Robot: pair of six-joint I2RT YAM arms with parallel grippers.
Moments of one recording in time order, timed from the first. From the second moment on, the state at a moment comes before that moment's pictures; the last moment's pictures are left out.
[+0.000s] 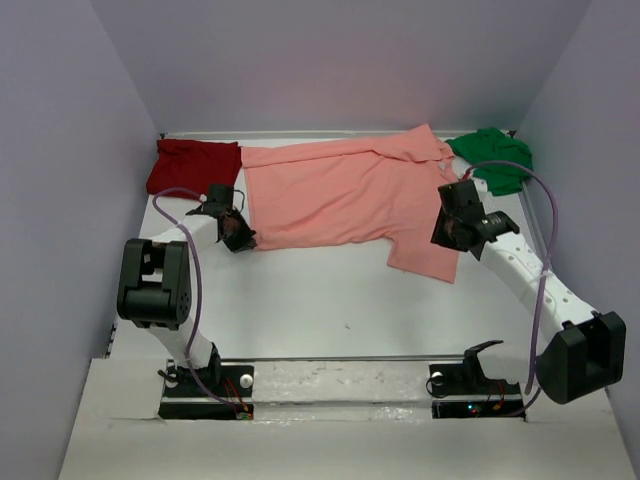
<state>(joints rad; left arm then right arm) -0.10 1.67 0.94 -0.32 0.12 -0.70 0.31 1.26 1.08 -0.73 0.38 0.49</state>
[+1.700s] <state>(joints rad) -0.10 1.61 0.94 -0.31 0.21 -0.66 0.12 1.30 0.66 -0.53 0.23 0.85</state>
